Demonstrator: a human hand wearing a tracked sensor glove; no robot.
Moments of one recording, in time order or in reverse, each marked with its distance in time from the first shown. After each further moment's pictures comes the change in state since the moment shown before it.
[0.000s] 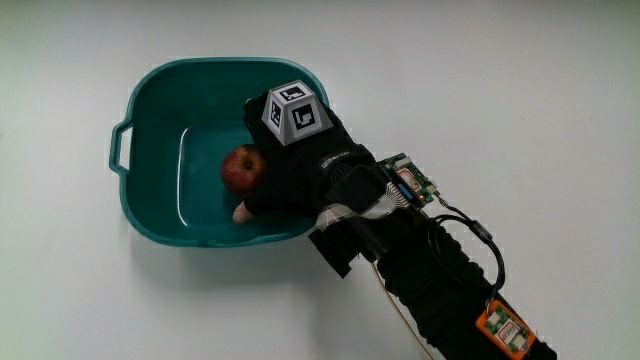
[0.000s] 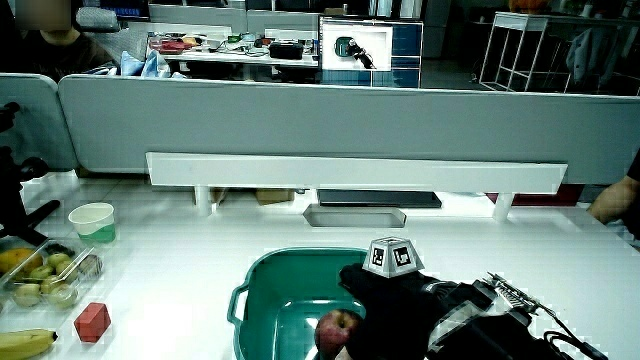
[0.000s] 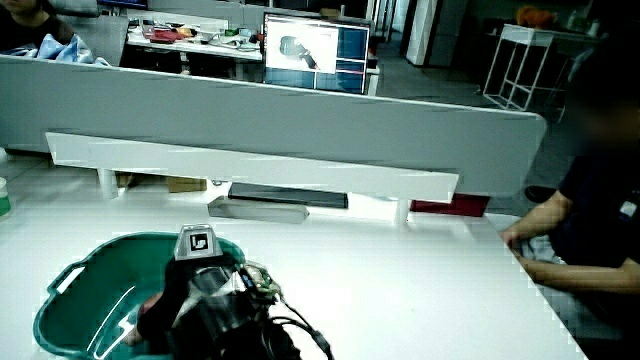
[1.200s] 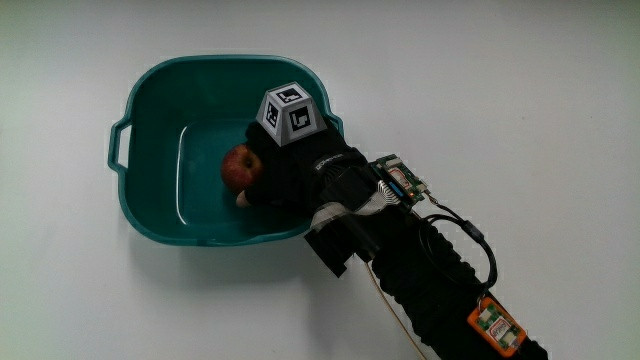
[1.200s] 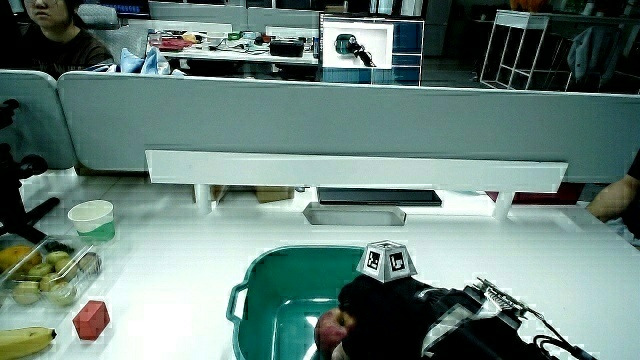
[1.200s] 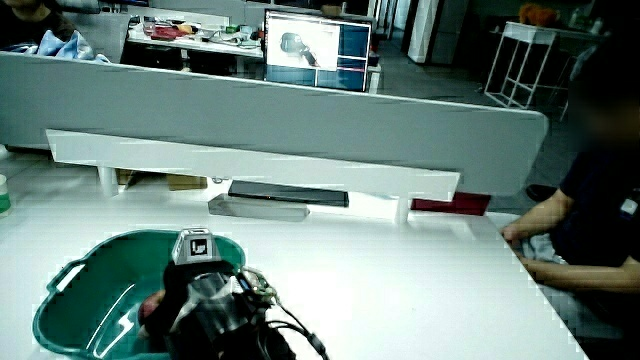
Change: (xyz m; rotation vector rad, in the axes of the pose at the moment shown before) arm -0.001 0.009 -0.006 0.072 0.053 0.064
